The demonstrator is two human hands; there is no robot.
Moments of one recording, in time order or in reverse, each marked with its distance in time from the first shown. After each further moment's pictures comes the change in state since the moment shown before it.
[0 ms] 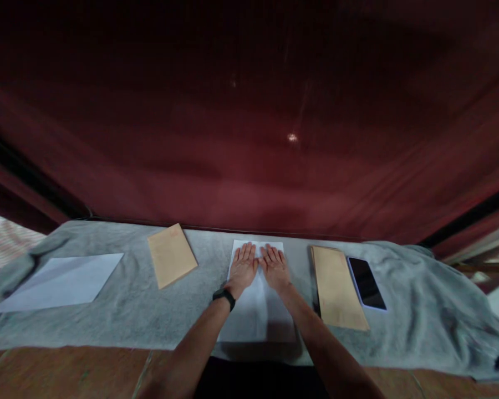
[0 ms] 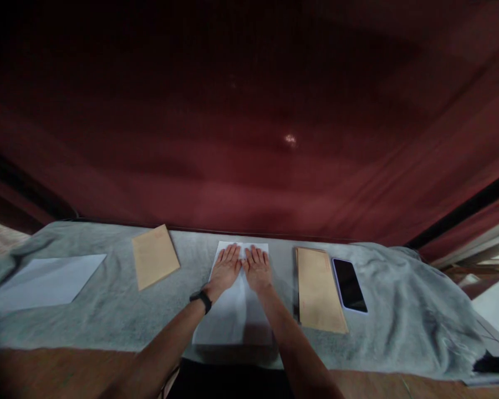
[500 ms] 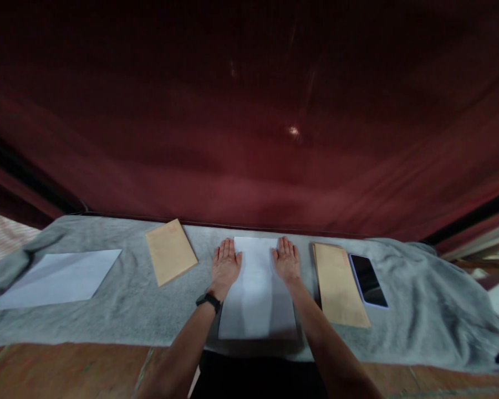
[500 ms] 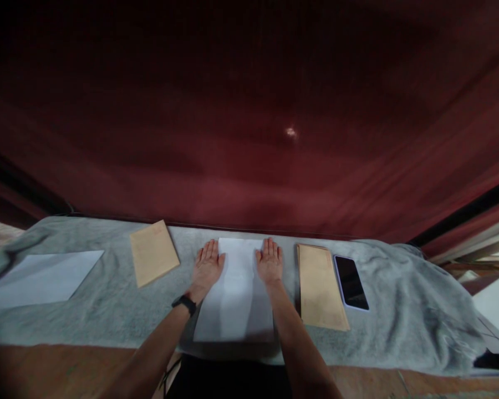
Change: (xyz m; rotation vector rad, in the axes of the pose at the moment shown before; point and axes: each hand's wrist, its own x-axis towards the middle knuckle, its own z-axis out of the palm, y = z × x) left_hand -0.017 -0.044 -0.003 0.009 0.136 -0.256; right_hand 0.006 0.036 0.011 -0.032 0.133 0.224
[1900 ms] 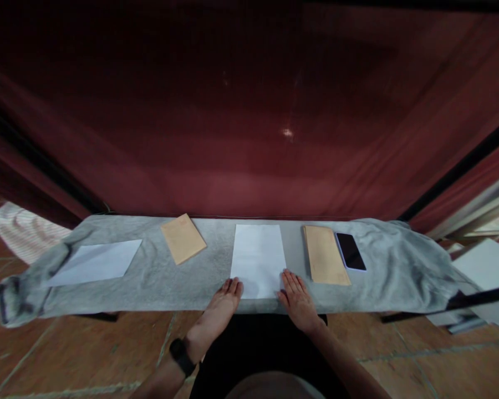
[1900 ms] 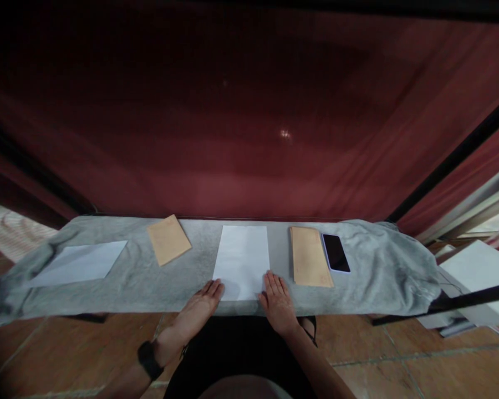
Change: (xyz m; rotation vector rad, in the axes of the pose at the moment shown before) left_hand -0.156 -0.015 -0.082 0.157 -0.423 0.492; right_hand -0.193 0.019 -0.075 0.015 -0.031 -0.322
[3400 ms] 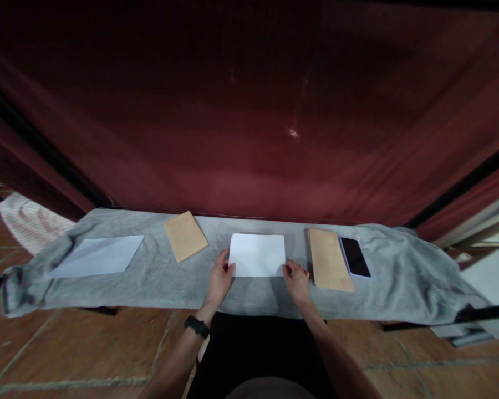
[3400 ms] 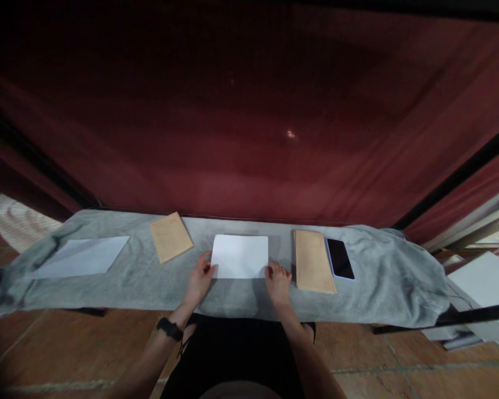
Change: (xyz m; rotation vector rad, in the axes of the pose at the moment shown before) left_hand 0.058 -0.031 0.000 -1.179 0.641 -0.524; right_hand 0.073 0.006 0.007 0.127 0.103 0.431
